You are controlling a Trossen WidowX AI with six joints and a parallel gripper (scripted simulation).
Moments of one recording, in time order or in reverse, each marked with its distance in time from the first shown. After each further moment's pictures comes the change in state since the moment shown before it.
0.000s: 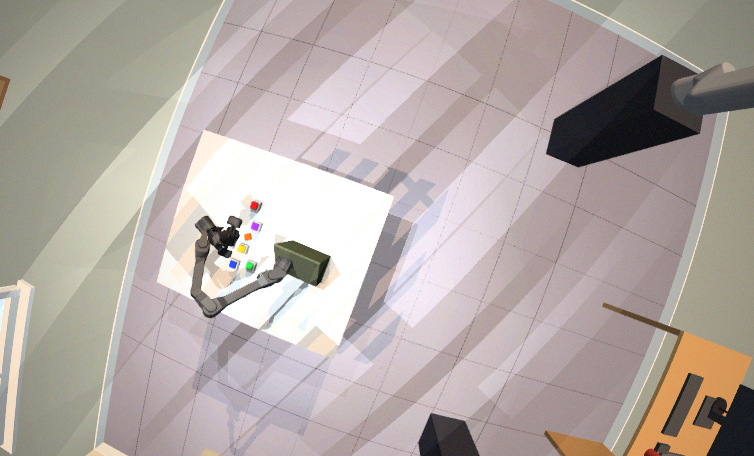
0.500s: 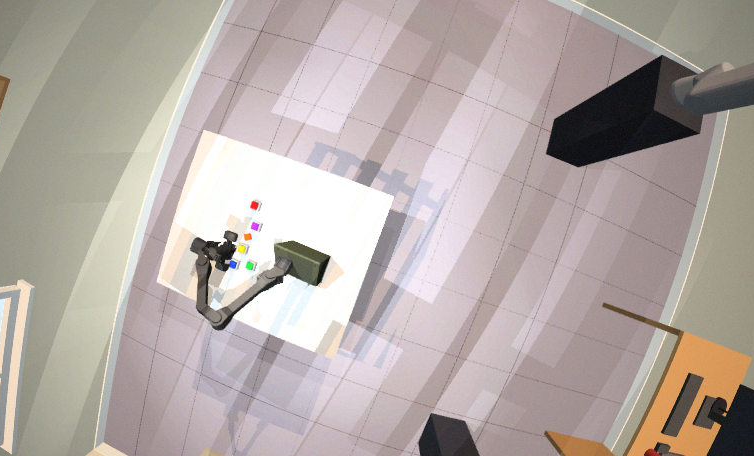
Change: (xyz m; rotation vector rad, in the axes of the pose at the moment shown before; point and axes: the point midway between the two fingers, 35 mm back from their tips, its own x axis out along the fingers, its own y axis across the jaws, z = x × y) arm 0.036 0.079 0.014 -0.026 -0.015 0.015
